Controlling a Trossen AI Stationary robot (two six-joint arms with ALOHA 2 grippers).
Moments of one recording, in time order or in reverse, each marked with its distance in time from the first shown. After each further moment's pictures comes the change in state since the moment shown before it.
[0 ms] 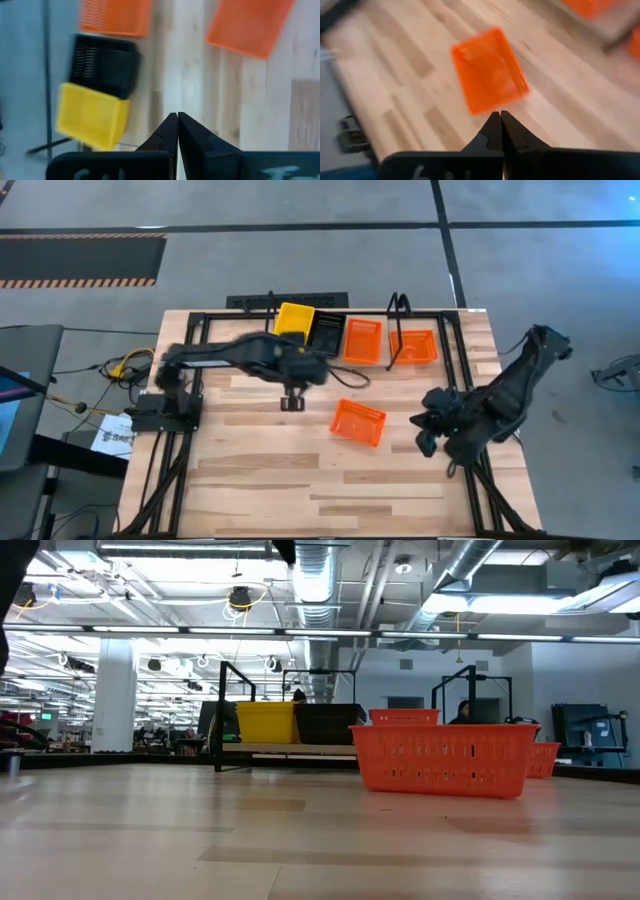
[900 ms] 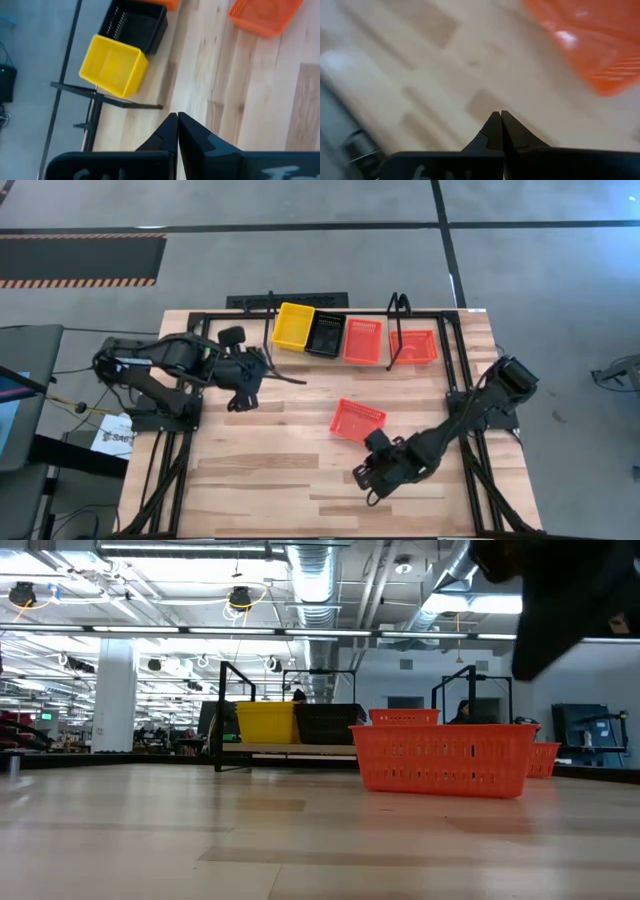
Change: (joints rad) left arm -0.133 -0.434 -0.419 0.000 -0.149 -0.276; right arm -0.138 0.538 -0.001 0.582 -0.266 0.130
